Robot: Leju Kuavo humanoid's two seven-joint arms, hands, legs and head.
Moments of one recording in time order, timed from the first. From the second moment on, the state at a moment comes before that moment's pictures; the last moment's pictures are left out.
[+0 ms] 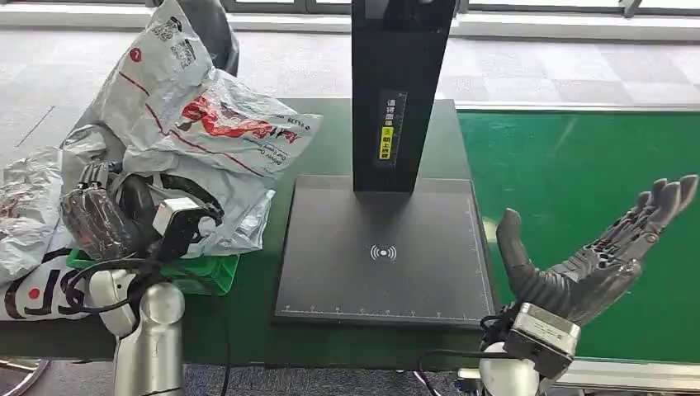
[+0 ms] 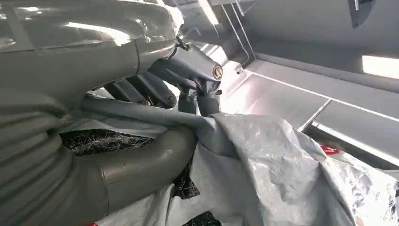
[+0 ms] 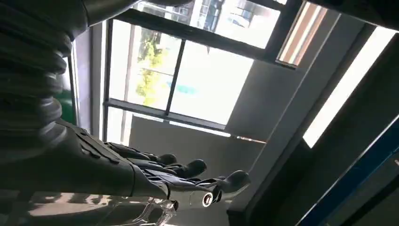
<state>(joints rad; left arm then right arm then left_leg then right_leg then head) -0.25 -0.34 0.29 -1.53 -1.21 0.70 -0.43 -0.03 0.25 0.23 -1.74 0.73 -0.70 -0.70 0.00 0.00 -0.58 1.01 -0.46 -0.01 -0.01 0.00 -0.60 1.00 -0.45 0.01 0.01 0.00</state>
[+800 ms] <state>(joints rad) -0.44 -0.34 0.60 -1.23 -1.22 0.70 -0.41 -0.02 0.25 0.23 -1.76 0.74 -0.70 -0.68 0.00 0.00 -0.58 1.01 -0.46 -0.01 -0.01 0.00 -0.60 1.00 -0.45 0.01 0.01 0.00</state>
